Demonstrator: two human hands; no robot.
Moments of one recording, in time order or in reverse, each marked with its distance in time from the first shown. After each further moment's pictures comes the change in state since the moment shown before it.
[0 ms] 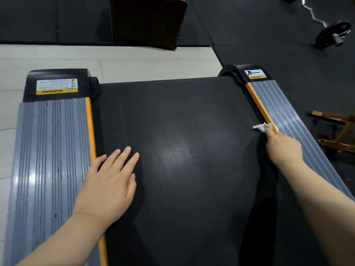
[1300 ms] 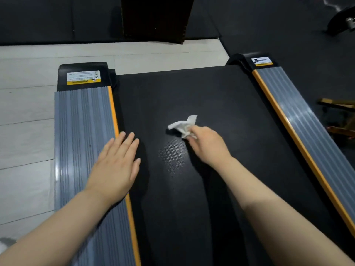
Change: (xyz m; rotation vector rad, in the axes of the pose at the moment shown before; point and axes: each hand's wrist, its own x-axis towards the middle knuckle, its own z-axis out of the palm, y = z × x) left_hand -0.035 -0.036 -0.006 0.008 0.002 0.075; right_hand -0.119 -0.195 -0.060 0.636 0.025 -0.558
